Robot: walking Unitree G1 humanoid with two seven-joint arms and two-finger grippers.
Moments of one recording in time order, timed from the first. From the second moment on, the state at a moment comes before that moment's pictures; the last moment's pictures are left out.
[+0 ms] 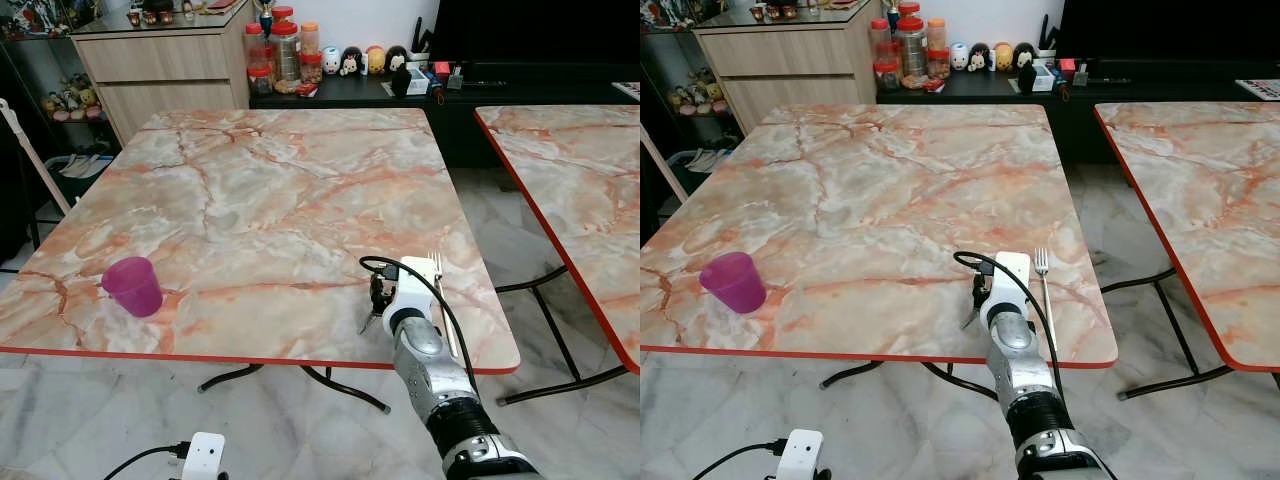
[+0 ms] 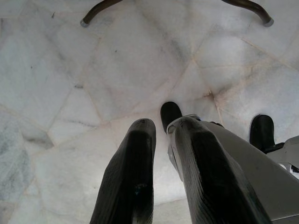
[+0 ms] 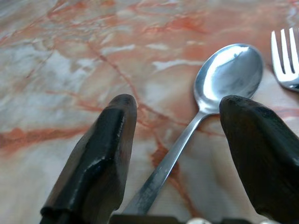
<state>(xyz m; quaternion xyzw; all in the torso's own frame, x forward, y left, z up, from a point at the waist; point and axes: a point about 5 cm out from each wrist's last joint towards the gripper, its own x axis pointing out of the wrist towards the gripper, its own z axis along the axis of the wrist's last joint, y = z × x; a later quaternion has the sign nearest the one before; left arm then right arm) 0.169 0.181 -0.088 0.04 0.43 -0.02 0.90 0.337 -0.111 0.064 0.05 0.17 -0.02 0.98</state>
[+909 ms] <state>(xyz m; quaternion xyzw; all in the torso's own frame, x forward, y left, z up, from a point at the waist) 0.168 0.179 -0.089 0.02 0.44 -0.03 0.90 0.337 -0.123 0.058 0.01 0.20 -0.07 0.98</state>
